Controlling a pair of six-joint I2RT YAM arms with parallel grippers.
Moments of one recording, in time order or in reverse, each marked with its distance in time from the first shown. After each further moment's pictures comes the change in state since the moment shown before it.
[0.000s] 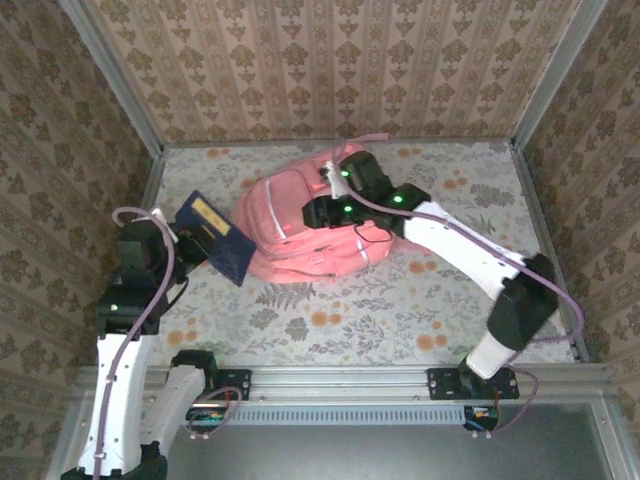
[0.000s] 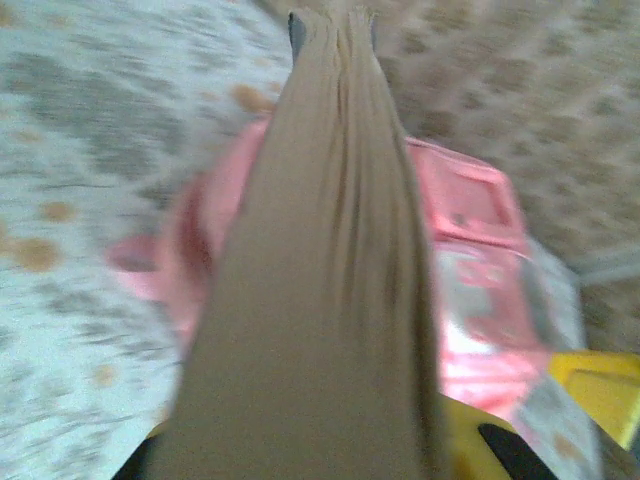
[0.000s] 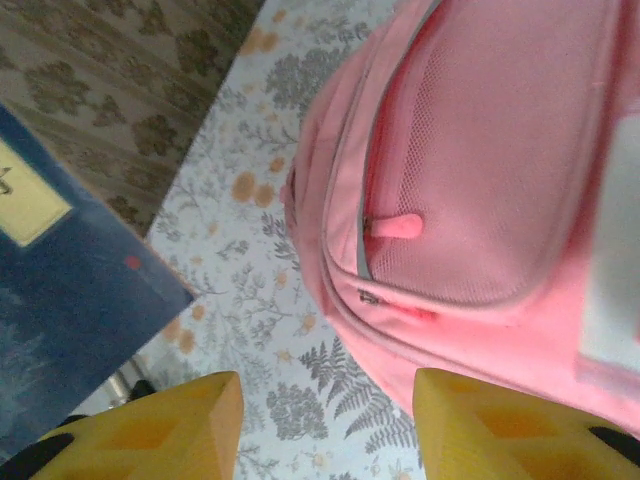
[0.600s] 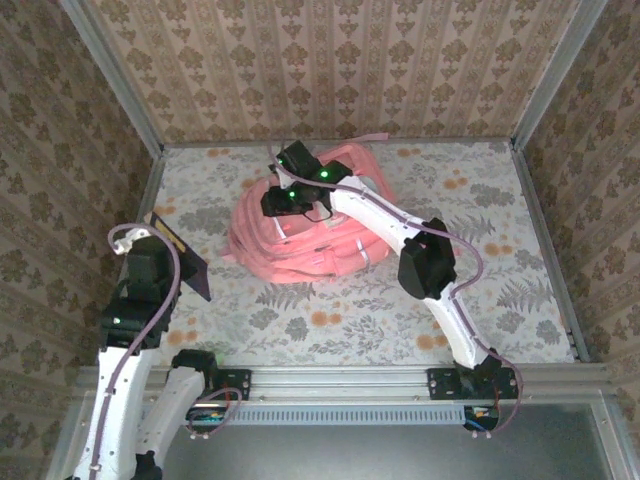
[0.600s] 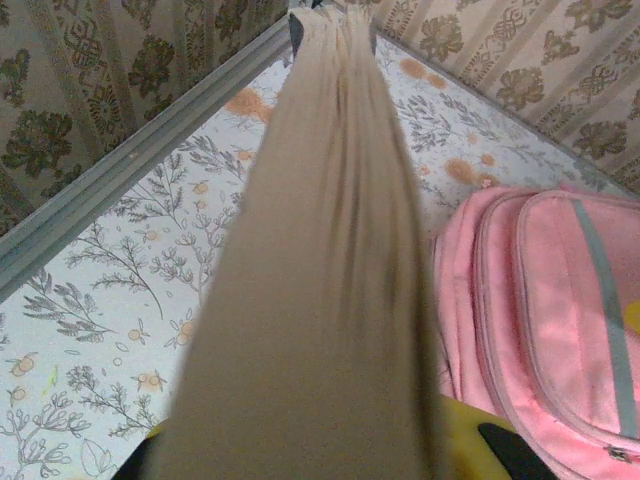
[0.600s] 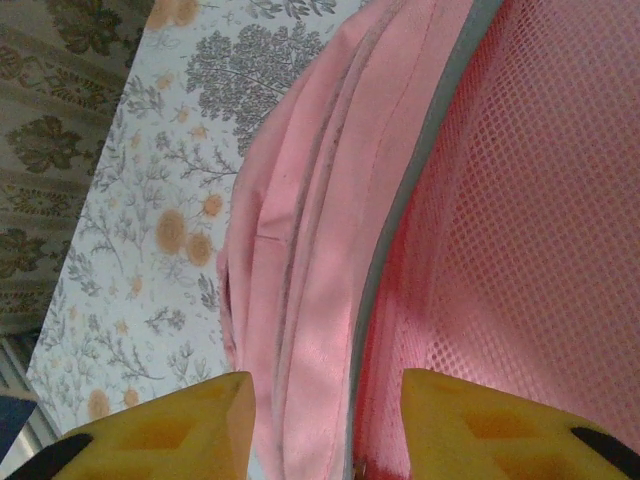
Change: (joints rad) left arm -0.068 -0.081 -0.079 -0.077 -0.451 0.099; right arm 0.040 0.651 0.752 -0.271 0.039 0.007
